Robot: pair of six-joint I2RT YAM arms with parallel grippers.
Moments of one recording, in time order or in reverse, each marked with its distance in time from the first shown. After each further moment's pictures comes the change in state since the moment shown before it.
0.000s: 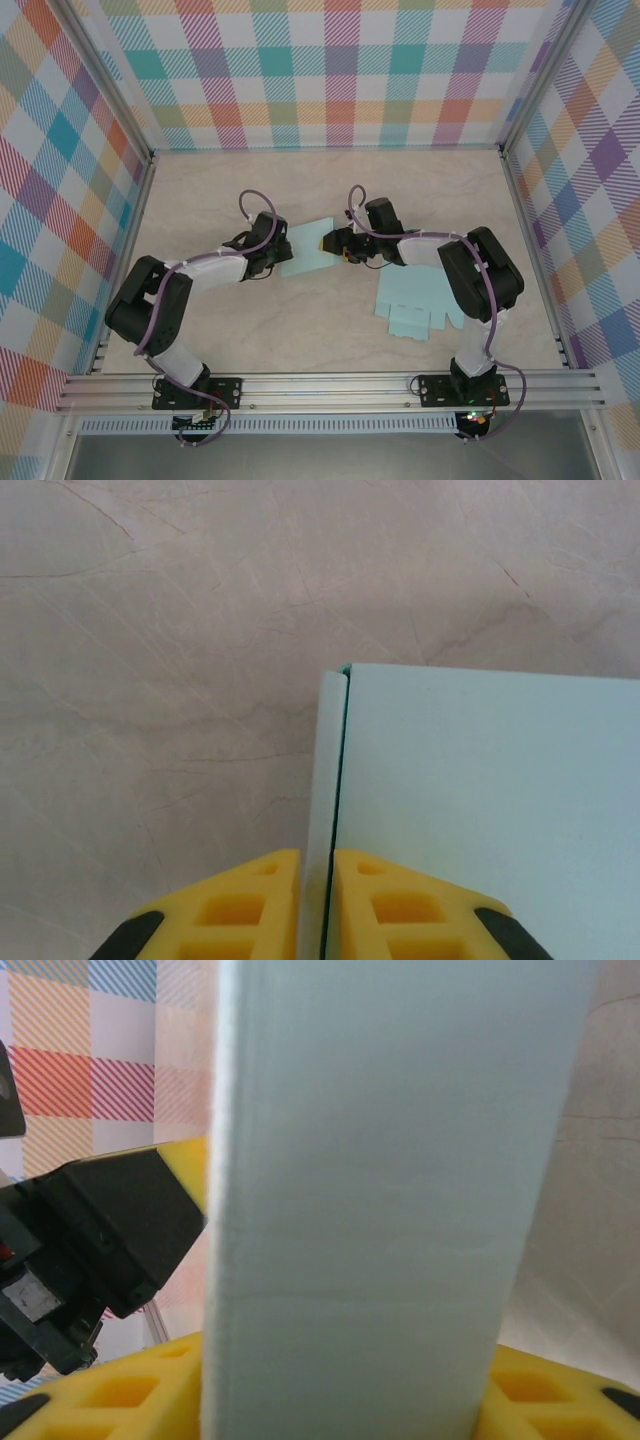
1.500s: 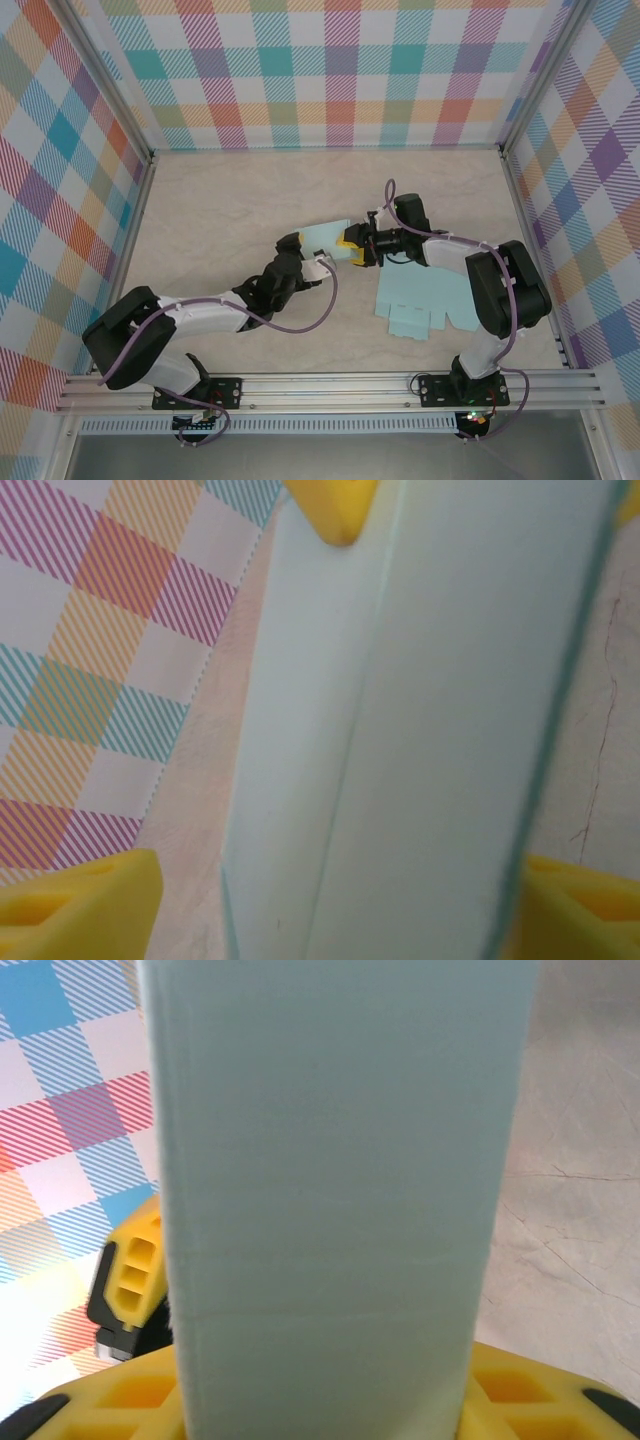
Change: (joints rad) left arm -0.362 -0.188 -0.282 0.534 -0.275 1.434; right arm -0.135 -0.164 -0.097 -0.039 -0.314 0.372
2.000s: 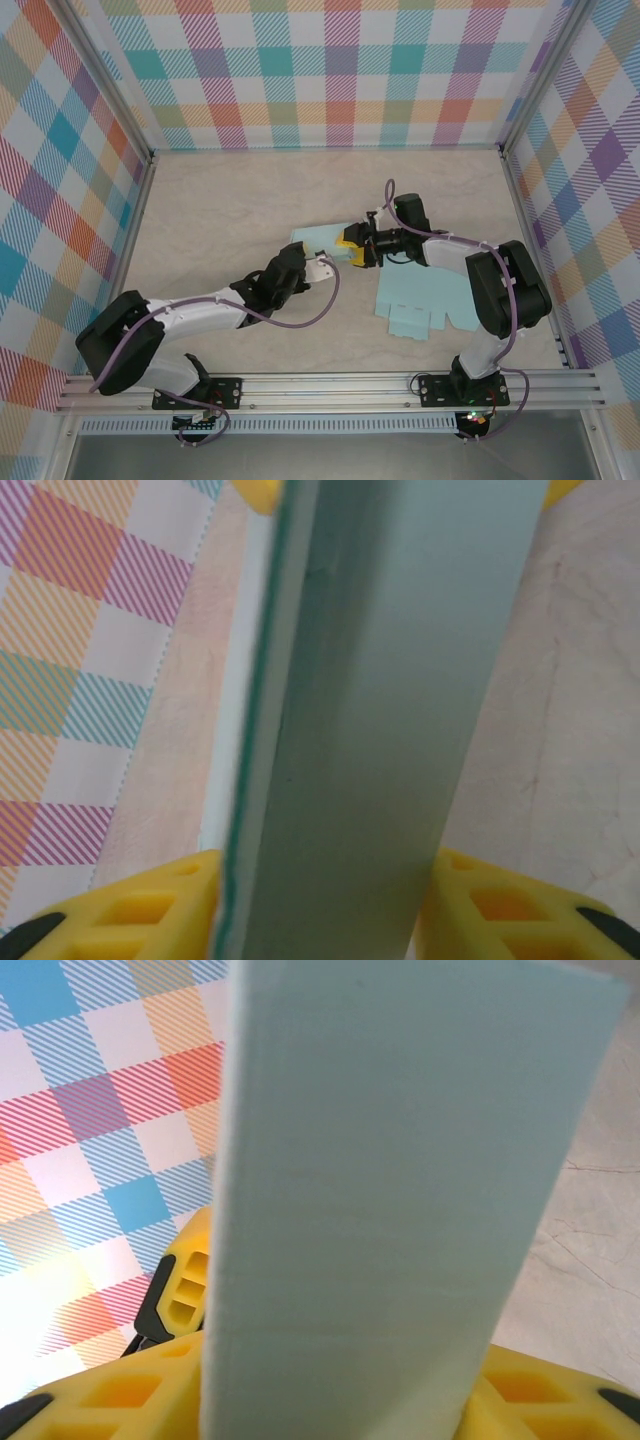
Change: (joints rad) left arm -0.006 -0.063 0.069 -0.262 0.029 -0.029; right arm -0.001 0.000 -0.001 -0.001 -0.019 -0.003
